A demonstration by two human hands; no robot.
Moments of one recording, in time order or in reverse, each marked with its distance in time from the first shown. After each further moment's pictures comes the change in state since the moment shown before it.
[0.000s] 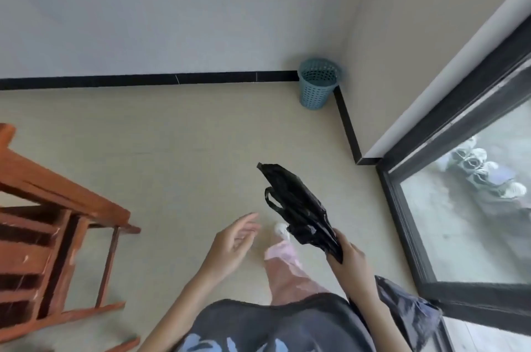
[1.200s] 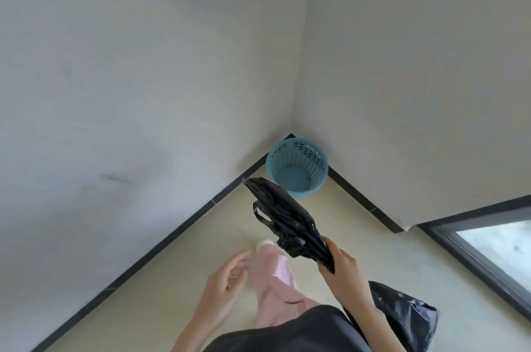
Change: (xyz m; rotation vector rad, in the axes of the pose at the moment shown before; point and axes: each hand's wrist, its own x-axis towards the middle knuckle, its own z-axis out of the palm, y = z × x) left_hand 0.835 0.180 -0.270 0.304 -0.525 0.053; right_hand 0.743 -0.273 -0.033 0.242 0.242 0.451
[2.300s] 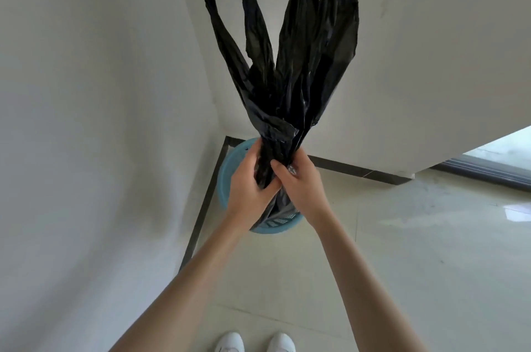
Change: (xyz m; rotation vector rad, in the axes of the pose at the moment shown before) left_hand 0.503 0.008 0.064 -0.038 -0.387 0.591; right_hand 0.396 -0.029 0.076 0.724 0.548 0.169
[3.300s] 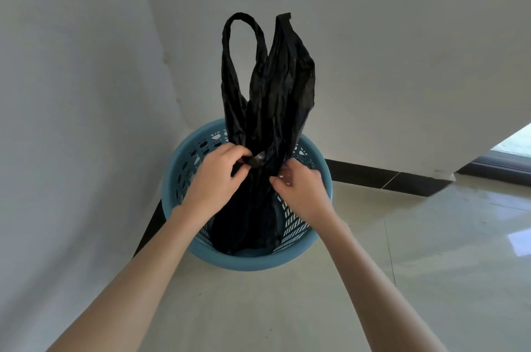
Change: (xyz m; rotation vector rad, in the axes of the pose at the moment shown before) left_hand 0.069 -0.265 0.048 0.565 -0.010 0.420; right_hand 0.095 0.274 0.034 -0.502 0.104 -0.144
